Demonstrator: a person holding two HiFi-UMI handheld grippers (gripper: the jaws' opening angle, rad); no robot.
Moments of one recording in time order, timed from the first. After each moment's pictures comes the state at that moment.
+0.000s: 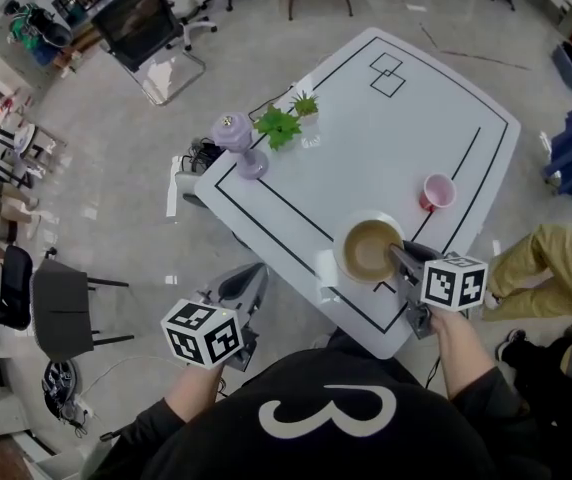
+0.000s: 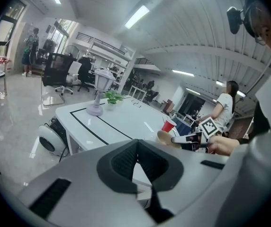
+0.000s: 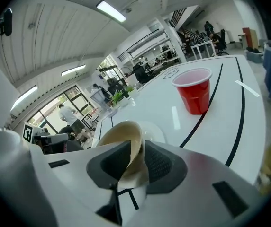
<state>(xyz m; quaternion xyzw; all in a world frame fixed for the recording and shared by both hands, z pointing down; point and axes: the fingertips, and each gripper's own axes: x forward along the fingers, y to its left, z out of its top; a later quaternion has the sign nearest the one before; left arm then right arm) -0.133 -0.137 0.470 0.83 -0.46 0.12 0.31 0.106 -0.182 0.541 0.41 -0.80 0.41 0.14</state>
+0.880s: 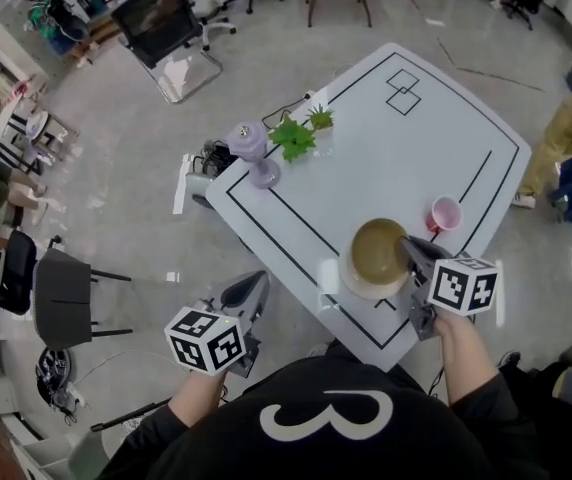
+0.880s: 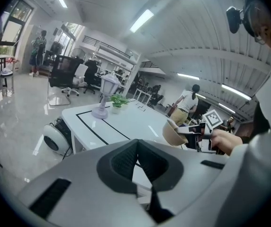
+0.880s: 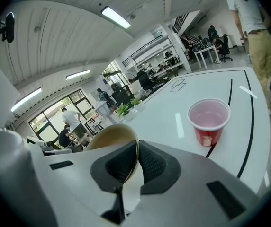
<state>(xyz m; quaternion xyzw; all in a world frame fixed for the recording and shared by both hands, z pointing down) -0.142 -0.139 0.464 0.81 -0.49 0.11 0.31 0.098 -0.221 0.491 0.41 -0.82 0.39 0.12</state>
